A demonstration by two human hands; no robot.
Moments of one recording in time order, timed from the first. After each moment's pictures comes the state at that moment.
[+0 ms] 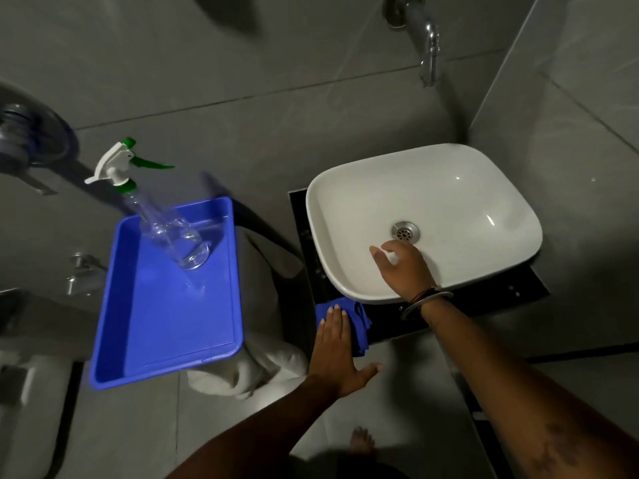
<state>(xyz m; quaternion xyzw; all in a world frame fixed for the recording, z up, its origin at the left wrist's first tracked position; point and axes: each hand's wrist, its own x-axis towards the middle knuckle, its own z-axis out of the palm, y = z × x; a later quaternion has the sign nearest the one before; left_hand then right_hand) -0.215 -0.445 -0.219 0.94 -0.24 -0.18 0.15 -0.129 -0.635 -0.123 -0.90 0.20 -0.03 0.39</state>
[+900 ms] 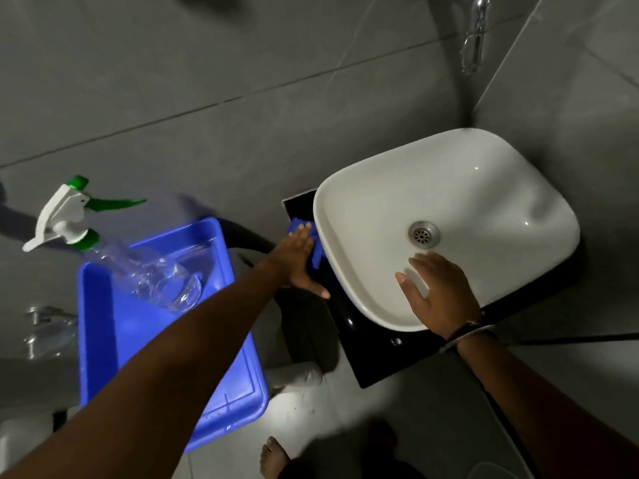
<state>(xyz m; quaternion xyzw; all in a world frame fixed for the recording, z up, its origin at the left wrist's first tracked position) 0.083 -0.396 -0.192 0.88 -0.38 -0.26 0.02 -0.126 -0.626 -0.140 -0.97 0.16 -0.03 0.17</state>
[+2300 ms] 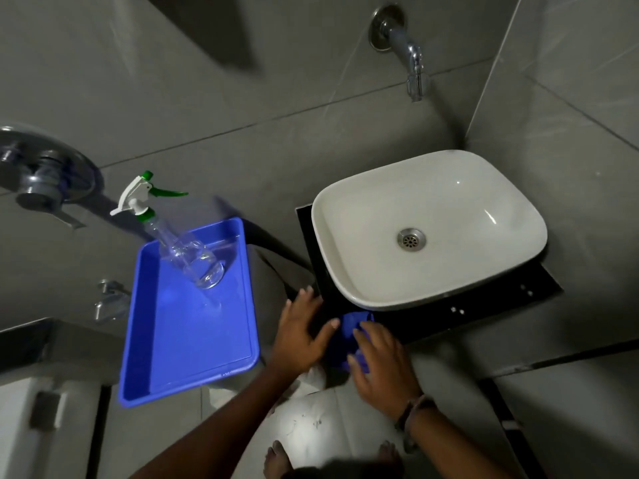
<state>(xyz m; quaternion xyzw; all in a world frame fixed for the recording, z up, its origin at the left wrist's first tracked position) -0.157 -0.382 -0.143 0.93 -0.17 -0.07 0.33 -0.253 -0.545 -0.178 -0.97 0.02 -0.08 0.23</state>
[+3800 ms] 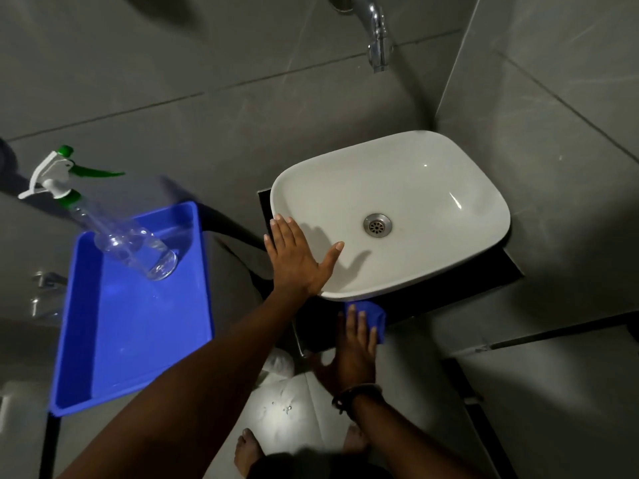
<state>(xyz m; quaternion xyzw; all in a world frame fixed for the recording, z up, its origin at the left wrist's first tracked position) -0.081 -0.493 -0.135 0.97 -0.10 -0.06 0.21 -0.248 -0.538 -0.213 -0.95 0.20 0.05 0.22</state>
